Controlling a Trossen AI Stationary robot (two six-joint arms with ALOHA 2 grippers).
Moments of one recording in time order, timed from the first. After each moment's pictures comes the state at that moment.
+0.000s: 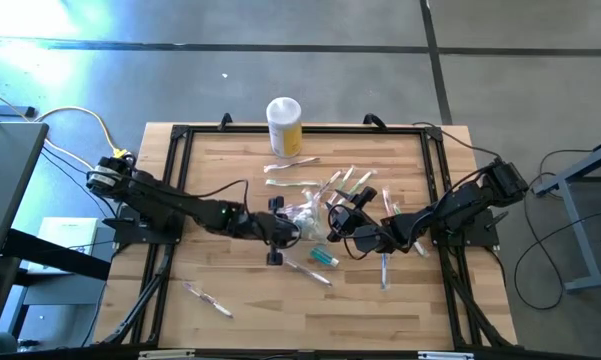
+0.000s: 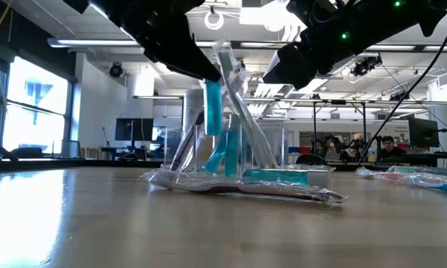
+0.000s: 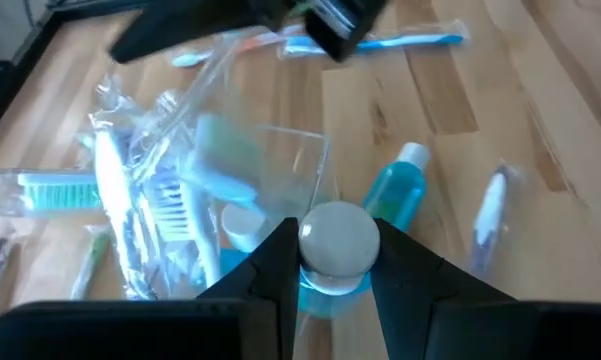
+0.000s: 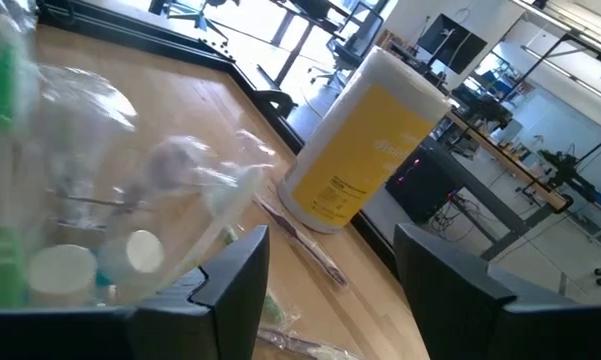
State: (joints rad) left arm -0.24 1.51 0.93 0.02 -0.31 -0.01; right arm 0.32 1.57 0.72 0.41 1.12 -0.10
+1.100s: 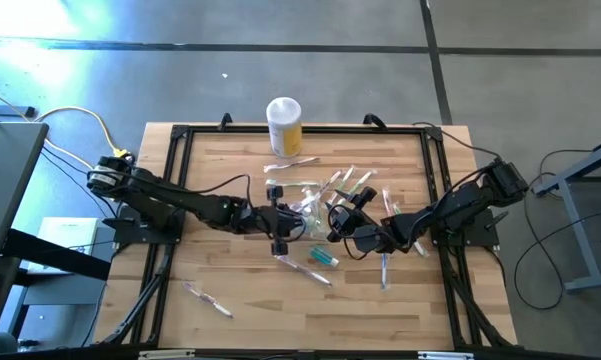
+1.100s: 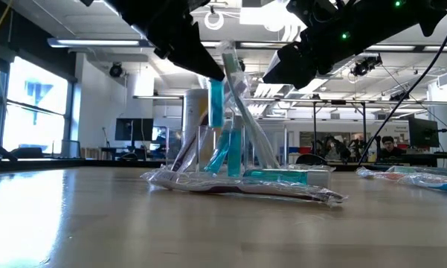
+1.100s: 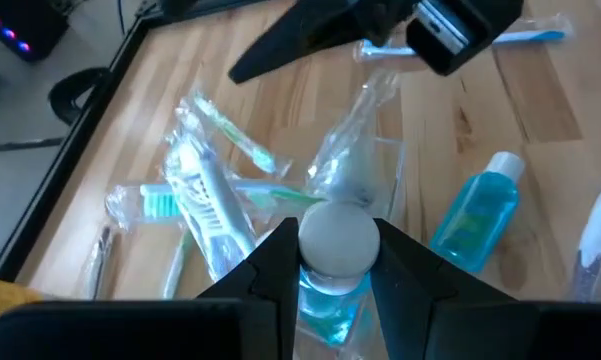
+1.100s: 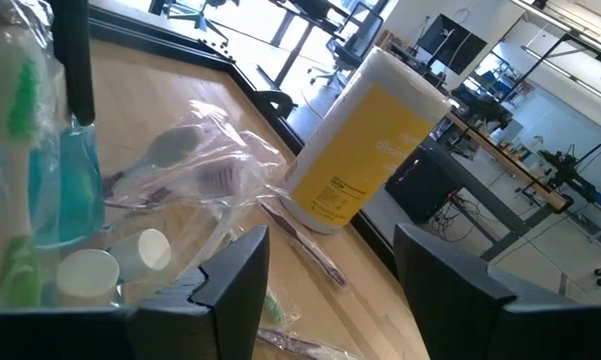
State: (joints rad) left arm -0.20 1.51 0.99 -0.06 -0.43 0.02; right arm 0.32 1.57 0.72 0.41 1.12 -0.10
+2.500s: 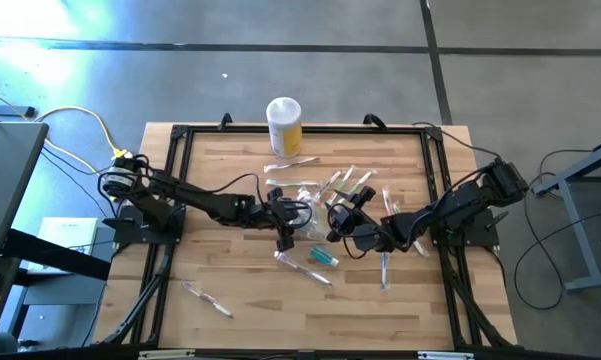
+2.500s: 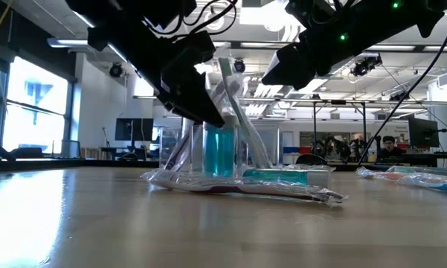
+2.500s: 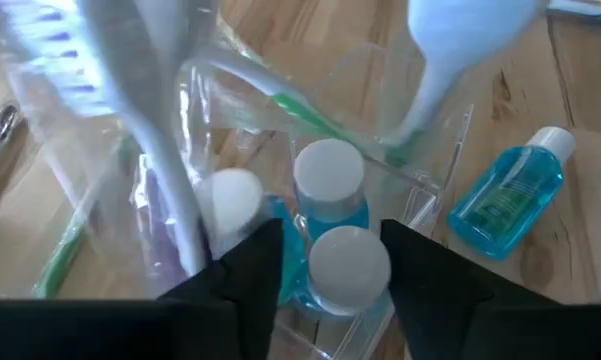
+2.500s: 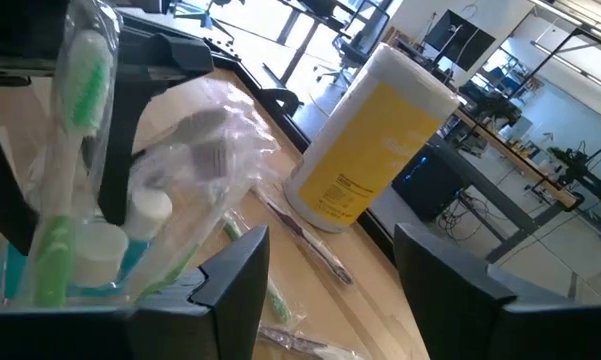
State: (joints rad) left arm -0.11 1.63 0.89 0.09 -0.28 -0.22; right arm 0.32 1.57 0.72 0.40 1.09 -0.08
